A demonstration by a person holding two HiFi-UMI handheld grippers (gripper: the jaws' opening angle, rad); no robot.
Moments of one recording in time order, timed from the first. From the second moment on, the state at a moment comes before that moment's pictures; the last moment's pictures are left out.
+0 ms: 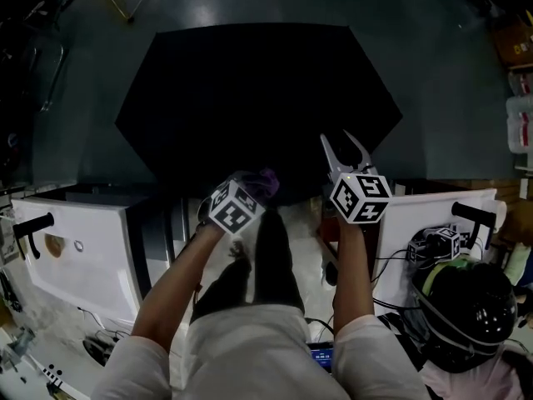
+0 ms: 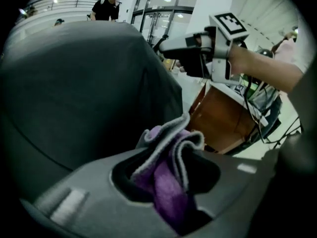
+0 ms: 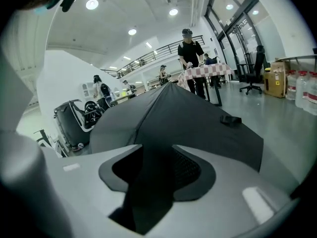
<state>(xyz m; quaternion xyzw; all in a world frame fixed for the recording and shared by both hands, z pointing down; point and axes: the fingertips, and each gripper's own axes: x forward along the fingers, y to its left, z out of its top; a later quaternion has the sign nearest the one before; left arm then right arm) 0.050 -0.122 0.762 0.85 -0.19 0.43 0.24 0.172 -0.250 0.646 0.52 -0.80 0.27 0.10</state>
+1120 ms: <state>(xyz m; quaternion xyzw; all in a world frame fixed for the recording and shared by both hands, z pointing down) -0.034 -0.121 0.558 0.89 -0.33 0.23 0.23 0.133 -0.166 0.470 0.52 -0.82 0.20 0.10</state>
